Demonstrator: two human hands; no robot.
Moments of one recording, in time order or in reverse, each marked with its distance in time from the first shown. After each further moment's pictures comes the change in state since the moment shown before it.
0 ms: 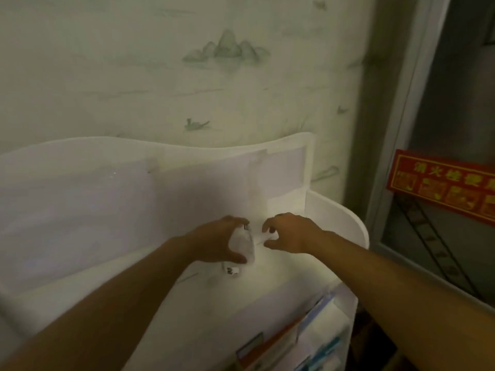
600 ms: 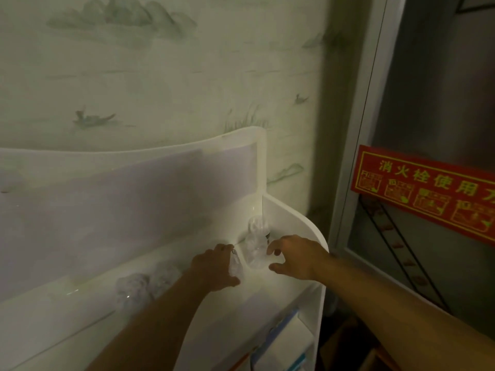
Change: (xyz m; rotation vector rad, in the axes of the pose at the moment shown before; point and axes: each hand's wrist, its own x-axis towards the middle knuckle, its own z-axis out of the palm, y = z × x) left_hand 0.163 0.044 0.127 0.091 -0.094 -0.220; right_hand -0.007 0.161 0.038 0.099 -0.057 0.128
